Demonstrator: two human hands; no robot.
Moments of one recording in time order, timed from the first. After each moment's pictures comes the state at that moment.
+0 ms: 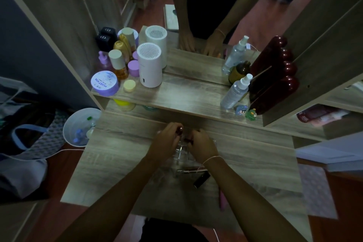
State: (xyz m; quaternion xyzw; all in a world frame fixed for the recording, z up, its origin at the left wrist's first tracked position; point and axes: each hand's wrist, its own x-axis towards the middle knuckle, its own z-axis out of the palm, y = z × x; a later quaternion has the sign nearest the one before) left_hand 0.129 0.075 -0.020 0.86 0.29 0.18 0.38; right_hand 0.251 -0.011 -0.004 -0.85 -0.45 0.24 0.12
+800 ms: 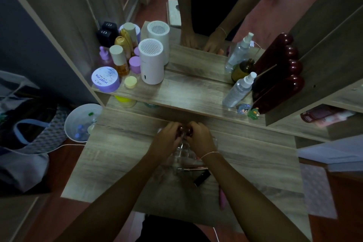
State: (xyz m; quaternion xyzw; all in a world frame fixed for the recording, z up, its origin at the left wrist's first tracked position) left_hand 0.131 0.074 -0.018 0.87 0.32 0.12 0.35; right_hand 0.251 0.006 -0.005 -0.84 -0.45 0.21 0.22
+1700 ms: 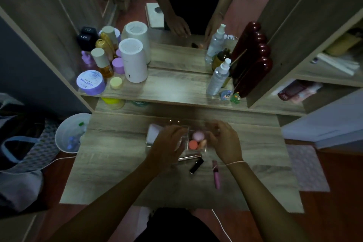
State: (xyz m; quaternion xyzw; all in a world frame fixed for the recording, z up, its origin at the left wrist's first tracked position) left_hand 0.117 0.029 -0.003 0.93 0.16 0.22 0.25; right_hand 0.282 -0.101 0.021 -0.88 -0.38 0.09 0.28
